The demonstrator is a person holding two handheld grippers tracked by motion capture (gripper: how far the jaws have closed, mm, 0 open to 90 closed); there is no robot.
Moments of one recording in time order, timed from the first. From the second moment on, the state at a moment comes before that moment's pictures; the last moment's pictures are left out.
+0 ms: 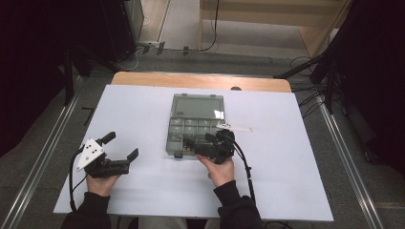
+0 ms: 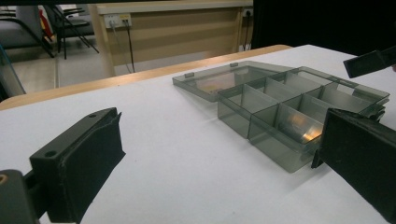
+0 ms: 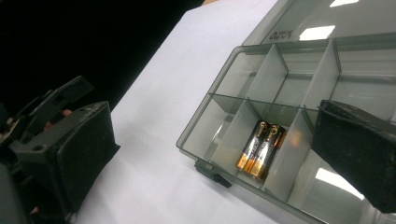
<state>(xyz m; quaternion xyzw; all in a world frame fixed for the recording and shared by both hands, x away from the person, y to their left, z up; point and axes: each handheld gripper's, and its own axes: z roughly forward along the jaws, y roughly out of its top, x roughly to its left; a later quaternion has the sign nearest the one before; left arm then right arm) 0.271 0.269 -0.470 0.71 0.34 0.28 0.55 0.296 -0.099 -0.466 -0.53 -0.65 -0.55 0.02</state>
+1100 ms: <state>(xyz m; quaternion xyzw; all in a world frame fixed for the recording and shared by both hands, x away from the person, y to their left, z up) 0.271 0.268 -0.471 0.72 0.34 0.28 0.54 0.264 -0.183 -0.461 -0.44 -0.72 -0.52 -0.13</state>
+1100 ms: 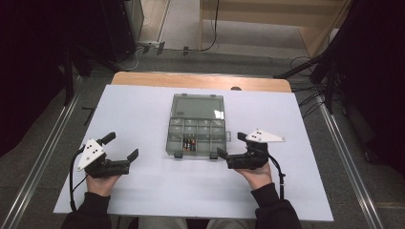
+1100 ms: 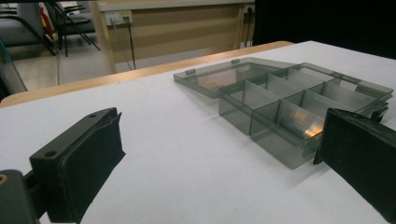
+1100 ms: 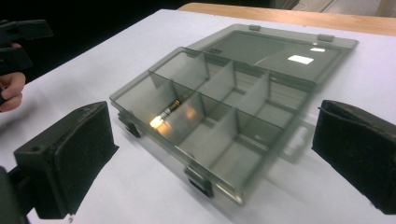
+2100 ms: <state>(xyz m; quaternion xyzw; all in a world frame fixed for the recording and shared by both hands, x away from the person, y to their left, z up) 0.266 0.272 -0.473 0.70 0.36 0.25 0.56 0.195 -0.282 -0.499 -0.42 -0.67 -0.55 -0.27</state>
